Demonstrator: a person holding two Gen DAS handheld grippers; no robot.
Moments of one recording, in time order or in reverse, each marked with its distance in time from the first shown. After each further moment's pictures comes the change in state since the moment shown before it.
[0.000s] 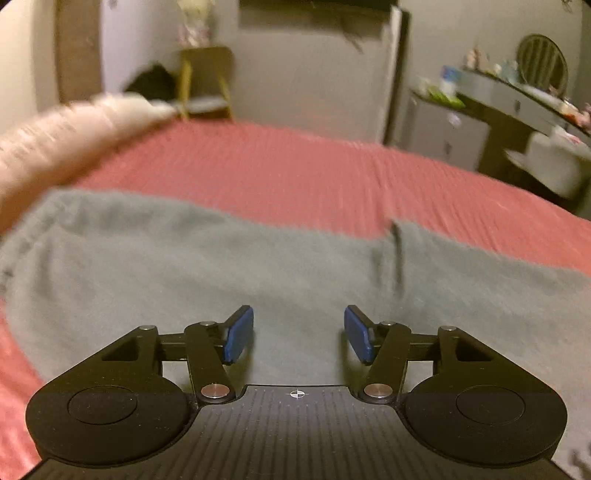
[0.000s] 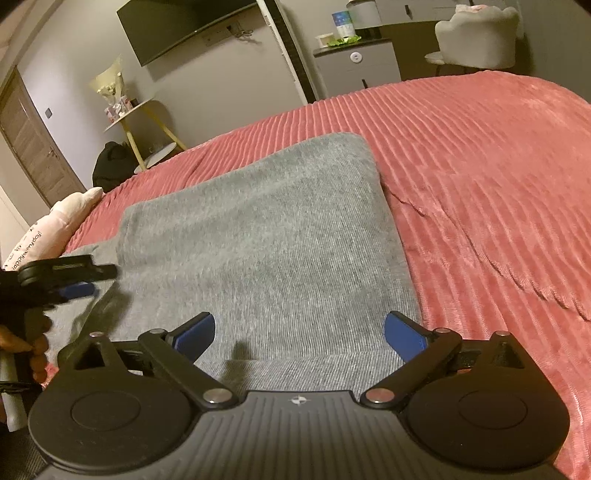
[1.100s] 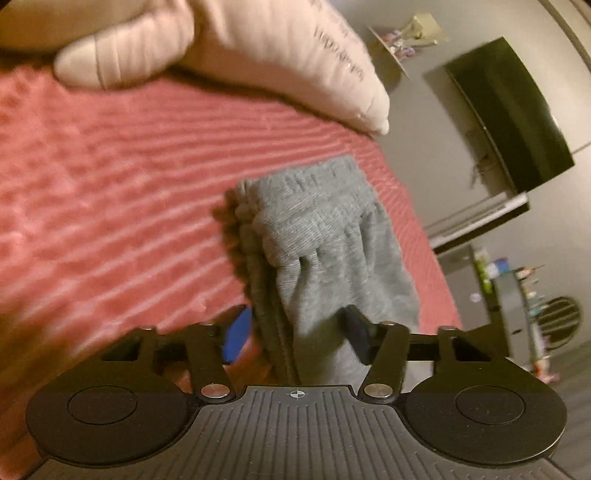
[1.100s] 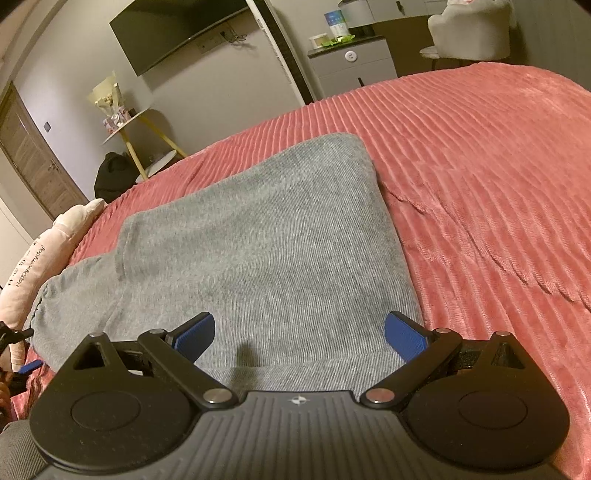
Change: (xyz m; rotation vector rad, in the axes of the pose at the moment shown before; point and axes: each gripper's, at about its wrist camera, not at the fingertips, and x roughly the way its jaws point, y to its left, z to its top) left arm -0.002 0.289 -0.044 -0.889 0.048 -0.209; right arm 0.000 -0.005 0.002 0.043 -0.006 0.019
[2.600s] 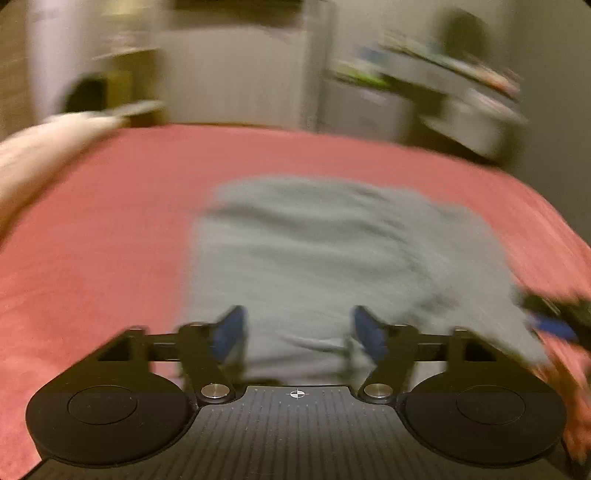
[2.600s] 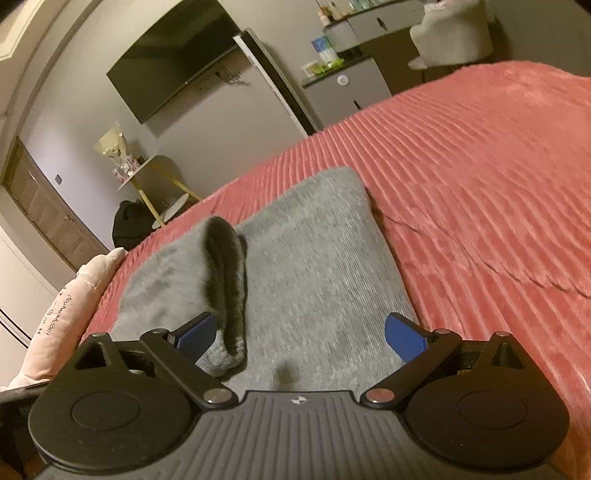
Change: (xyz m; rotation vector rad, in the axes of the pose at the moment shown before) left arm -0.046 -0.217 -0.225 0.961 0.068 0.100; right arm -0.027 -0.011 0.000 0.101 -0.120 0.090
